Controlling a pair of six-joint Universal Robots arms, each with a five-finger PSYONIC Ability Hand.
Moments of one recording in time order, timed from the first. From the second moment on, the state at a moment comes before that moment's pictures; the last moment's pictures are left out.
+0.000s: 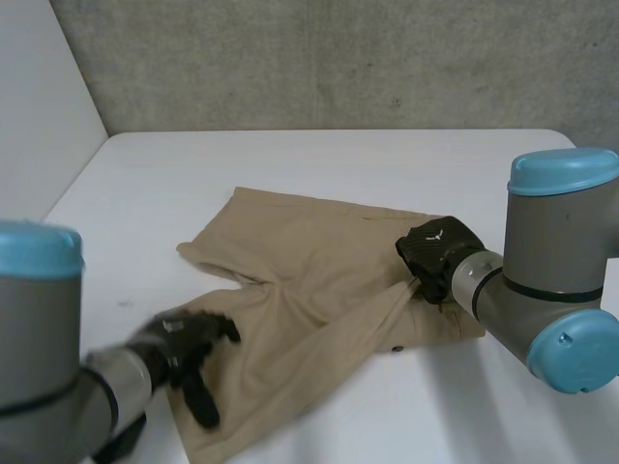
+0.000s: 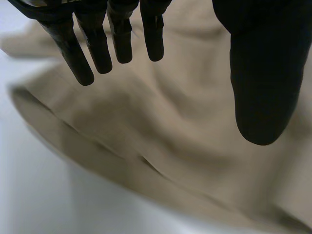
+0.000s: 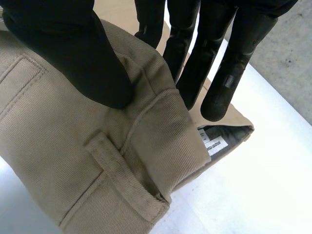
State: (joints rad) left arm 4.22 -1.75 -1.81 2.83 -1.55 3.16; right arm 2.05 -1.07 1.38 0.18 1.53 2.65; left_hand 0.34 0.32 0.32 0.31 0.14; right_hand 0.98 1.18 1.18 1.19 1.00
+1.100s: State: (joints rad) left arm 4.14 -2.08 -1.31 3.18 -1.80 3.44; right arm 2.05 -1.02 1.29 0.04 1.54 2.64; left_hand 1.13 1.20 1.19 1.19 0.99; right_hand 0.98 1.18 1.18 1.19 1.00
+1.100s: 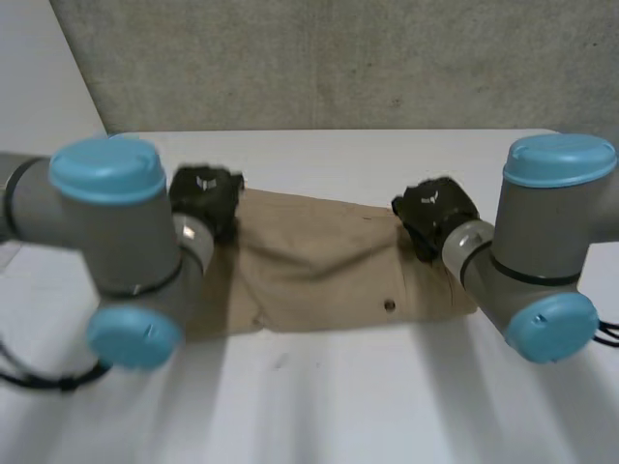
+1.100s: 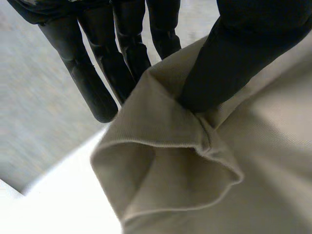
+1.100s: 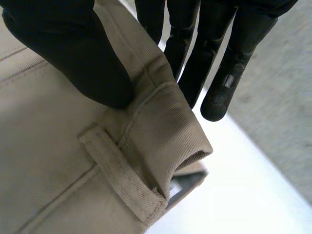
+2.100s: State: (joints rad) left arm 4.22 -2.17 -1.27 3.62 -1.68 3.50; right arm 1.90 -1.08 1.20 -0.12 1.54 2.80; left_hand 0.19 0.20 0.22 0.21 0.05; right_hand 0.21 0.22 0.21 0.24 0.07
